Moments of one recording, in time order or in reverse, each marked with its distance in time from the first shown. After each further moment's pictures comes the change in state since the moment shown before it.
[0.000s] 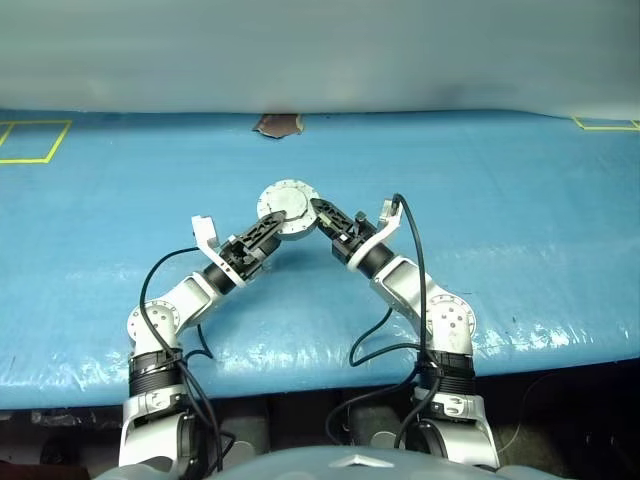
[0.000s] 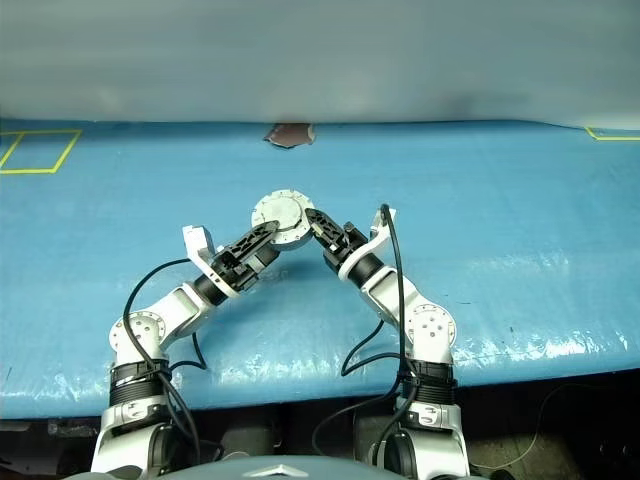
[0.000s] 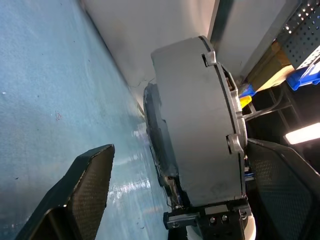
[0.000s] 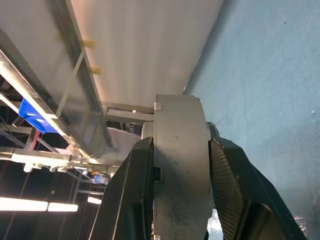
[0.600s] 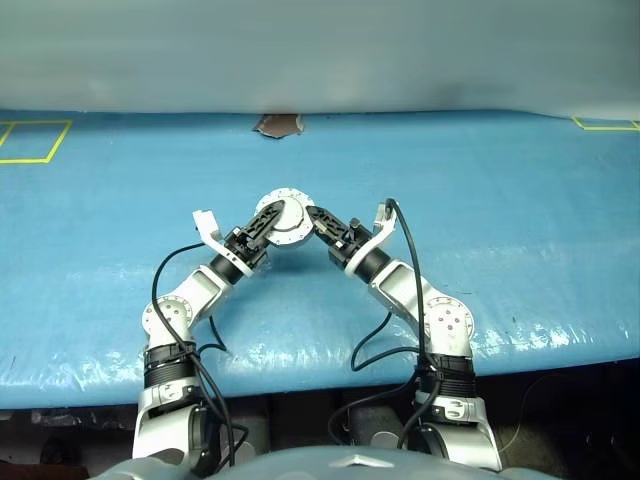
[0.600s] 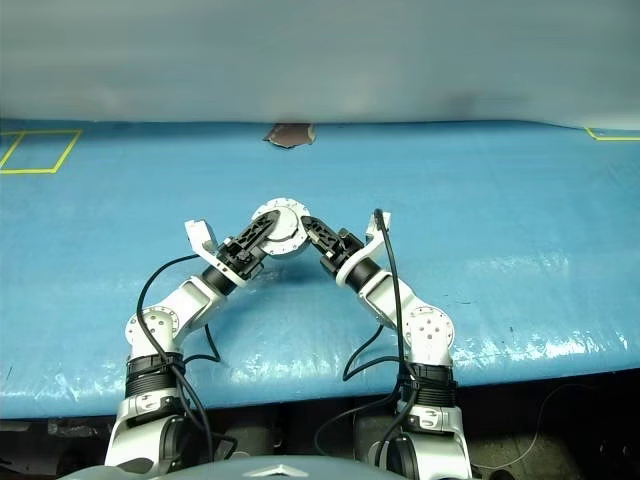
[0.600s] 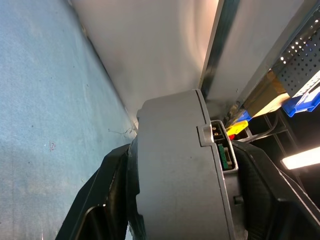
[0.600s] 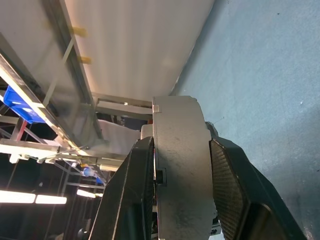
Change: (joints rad) left arm -0.034 -0.038 0.002 0.043 0.017 -0.100 0.037; right arm 0.014 -0.009 0.019 -0.001 -0.050 -0.001 0.018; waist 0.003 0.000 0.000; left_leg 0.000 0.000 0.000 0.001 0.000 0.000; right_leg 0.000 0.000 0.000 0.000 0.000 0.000
